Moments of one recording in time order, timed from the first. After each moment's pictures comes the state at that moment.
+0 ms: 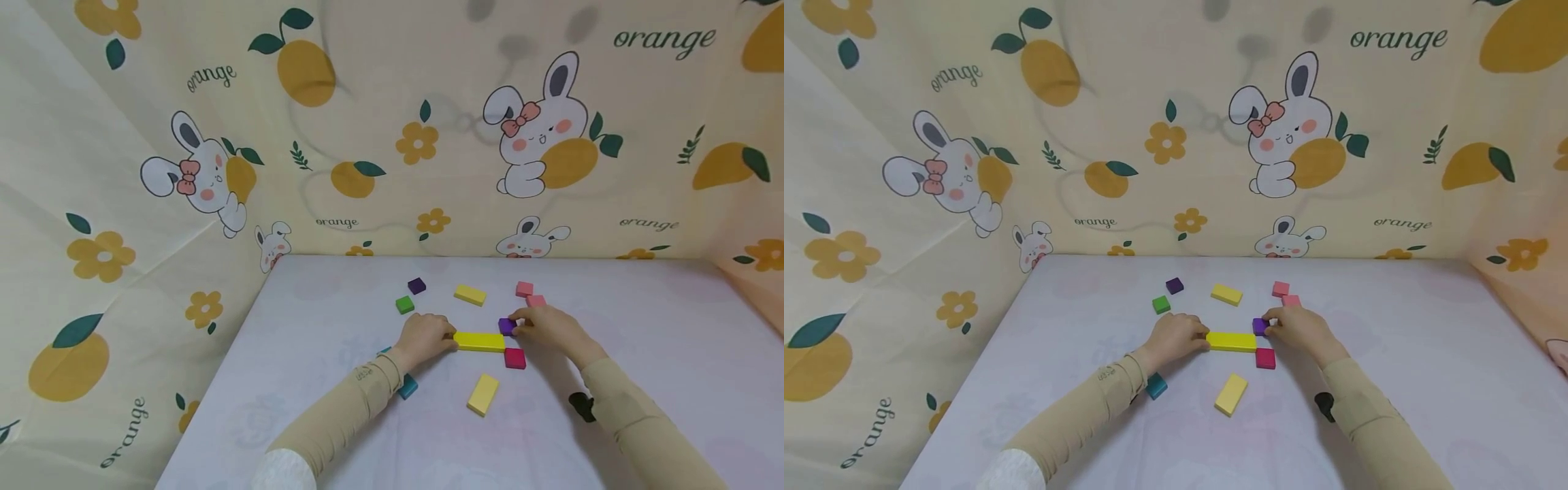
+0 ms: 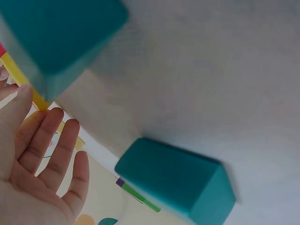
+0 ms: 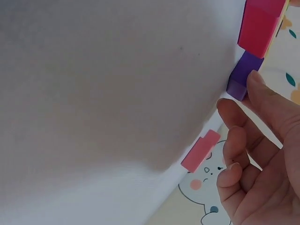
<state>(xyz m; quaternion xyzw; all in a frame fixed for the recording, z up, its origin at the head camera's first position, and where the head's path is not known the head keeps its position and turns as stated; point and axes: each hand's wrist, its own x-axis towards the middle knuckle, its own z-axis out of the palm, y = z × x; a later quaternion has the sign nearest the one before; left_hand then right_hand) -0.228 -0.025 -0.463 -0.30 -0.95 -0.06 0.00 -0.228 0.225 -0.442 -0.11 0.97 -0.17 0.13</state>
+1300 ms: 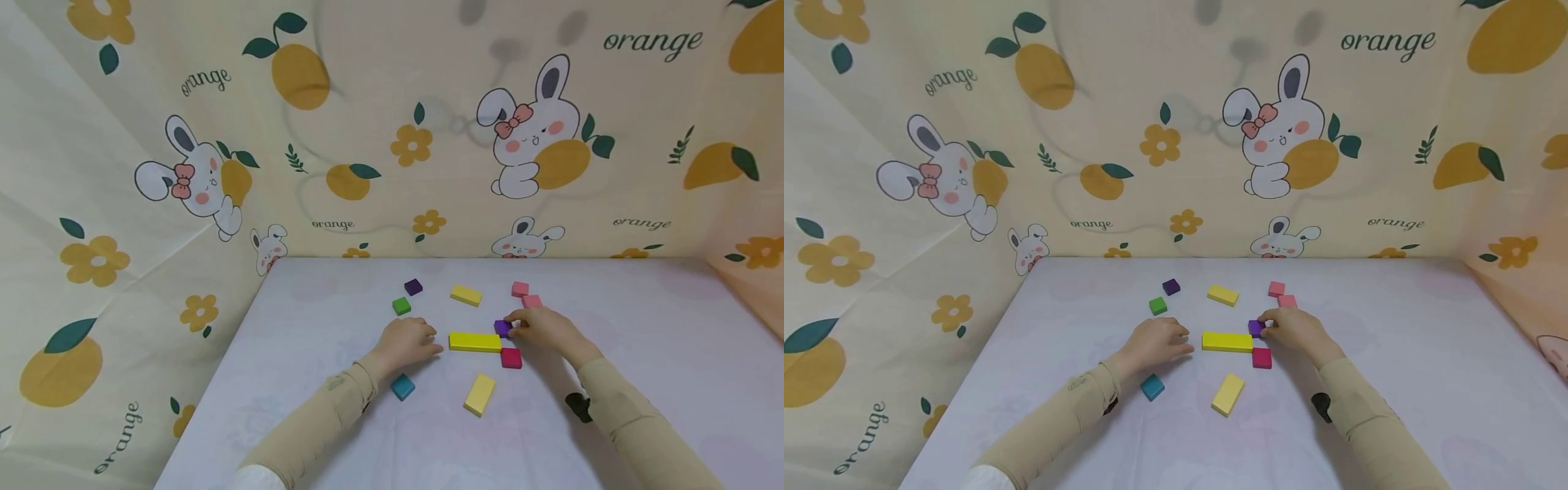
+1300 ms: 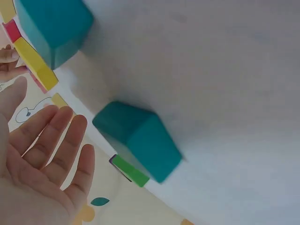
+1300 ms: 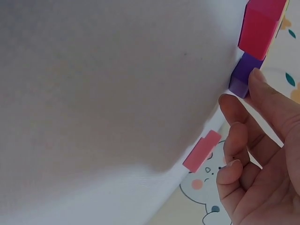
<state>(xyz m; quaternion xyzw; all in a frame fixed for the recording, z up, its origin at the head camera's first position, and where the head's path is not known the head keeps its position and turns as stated) -0.215 -0.053 -0.450 -0.29 -0.95 -0.08 -0.03 -0.227 0.225 -0.443 -0.10 0.97 -0.17 0.15</state>
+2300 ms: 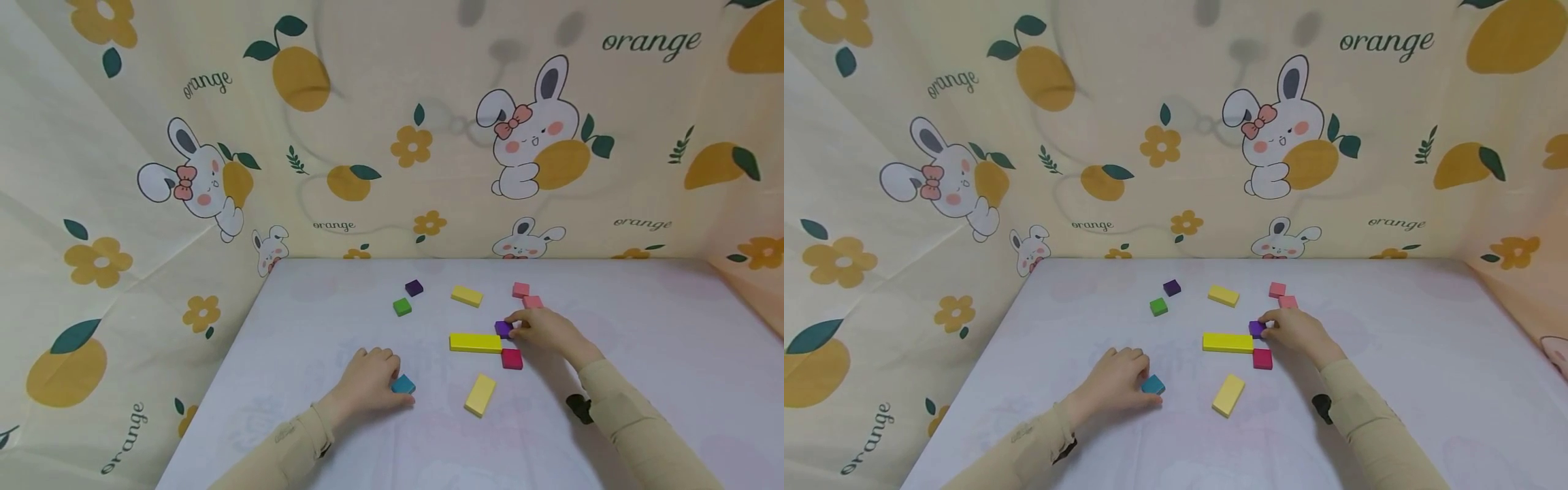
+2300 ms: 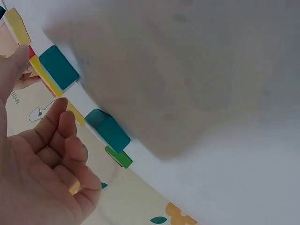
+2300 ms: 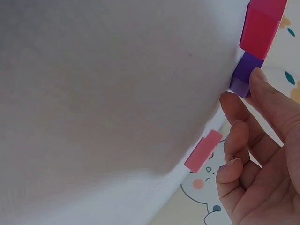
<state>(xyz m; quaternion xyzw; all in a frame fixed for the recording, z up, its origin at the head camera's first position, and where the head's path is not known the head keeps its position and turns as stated) -0.154 -0.112 -0.449 -0.26 -0.96 -0.06 -0.04 -0.227 0.227 -0.444 -0.10 0.97 -0.19 0.15</state>
